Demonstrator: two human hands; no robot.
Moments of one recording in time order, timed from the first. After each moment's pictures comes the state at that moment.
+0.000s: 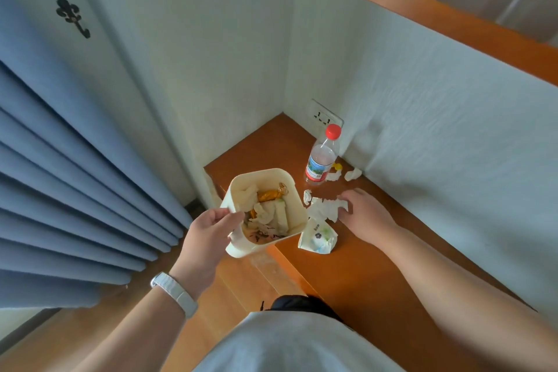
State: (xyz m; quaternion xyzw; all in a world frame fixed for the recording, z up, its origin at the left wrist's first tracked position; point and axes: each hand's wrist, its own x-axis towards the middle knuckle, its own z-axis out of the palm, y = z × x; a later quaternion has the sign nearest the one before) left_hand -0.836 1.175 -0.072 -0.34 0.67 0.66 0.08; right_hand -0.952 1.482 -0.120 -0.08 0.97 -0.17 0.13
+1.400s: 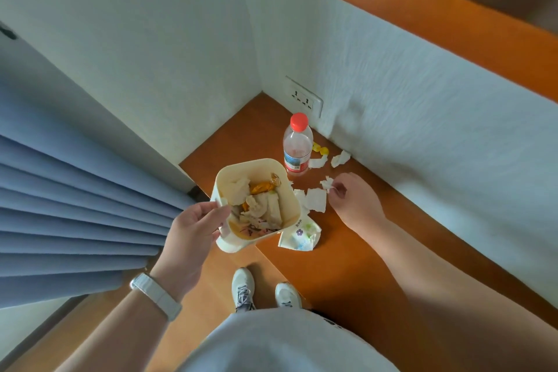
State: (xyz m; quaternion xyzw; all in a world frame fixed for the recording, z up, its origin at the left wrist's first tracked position) left_hand -0.883 1.230 -0.054 -0.37 0.69 0.61 0.11; right_hand -0.983 1.513 -0.150 -0.04 0.95 -0.28 0.09
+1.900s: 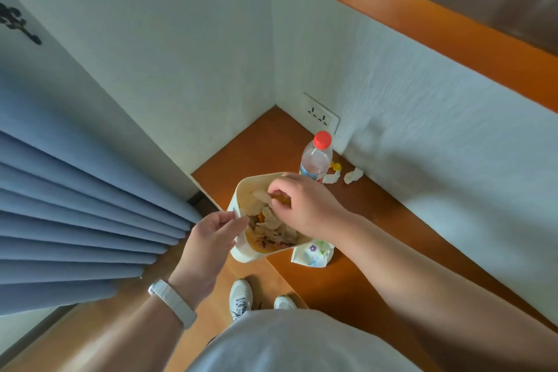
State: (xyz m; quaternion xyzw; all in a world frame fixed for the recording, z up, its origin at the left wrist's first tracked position) left_hand -0.893 1.213 -0.057 -0.34 0.70 0.61 0.13; right_hand -0.992 1.397 -0.065 -0.32 0.89 -0.33 0.08
